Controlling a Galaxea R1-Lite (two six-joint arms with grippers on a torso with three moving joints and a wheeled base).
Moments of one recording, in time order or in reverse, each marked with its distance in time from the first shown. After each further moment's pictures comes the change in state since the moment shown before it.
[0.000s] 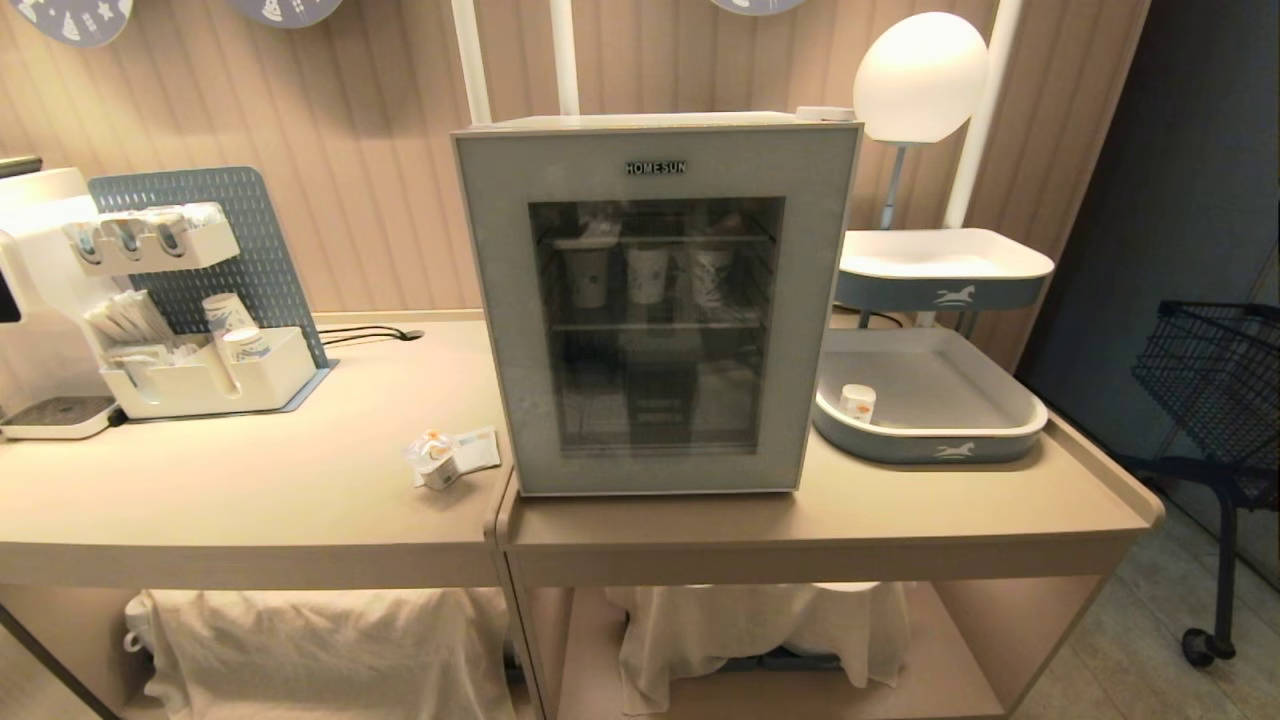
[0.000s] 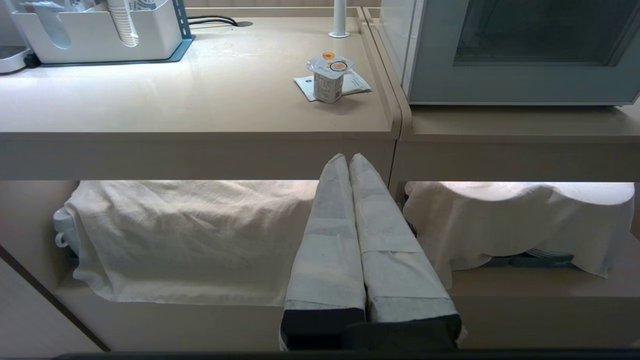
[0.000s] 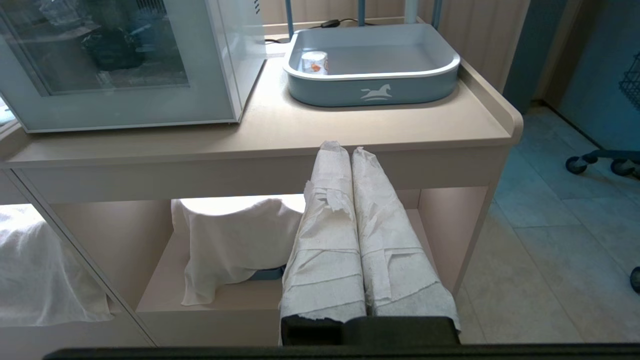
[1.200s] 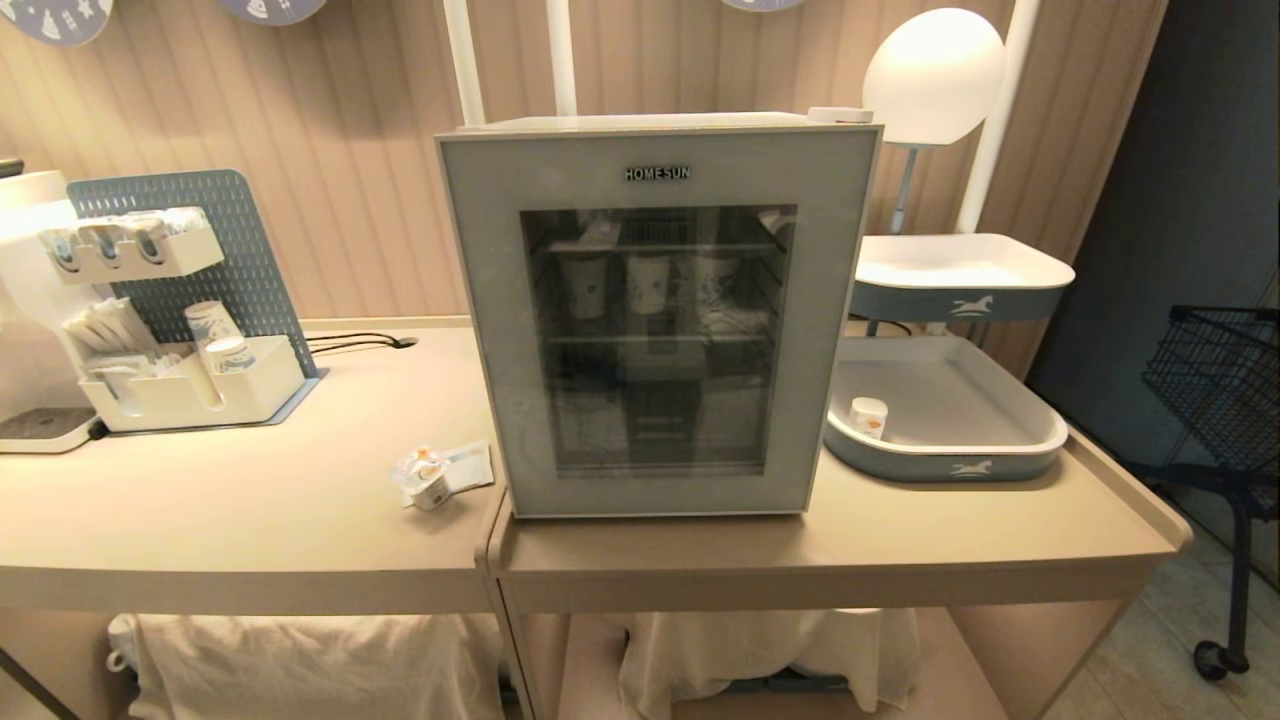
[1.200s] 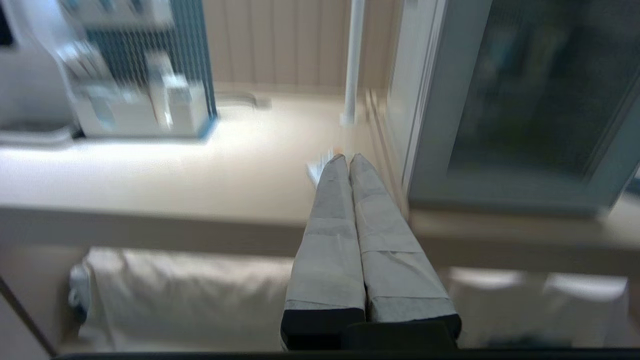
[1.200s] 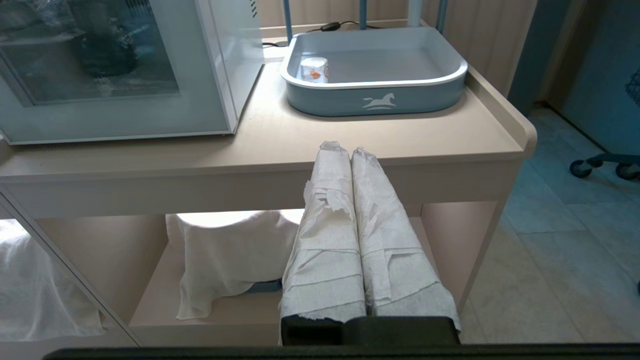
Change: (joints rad) left arm -0.001 0.081 -0.382 0.159 0.052 -0.030; right arm 0.000 0.000 0.000 0.000 0.000 0.001
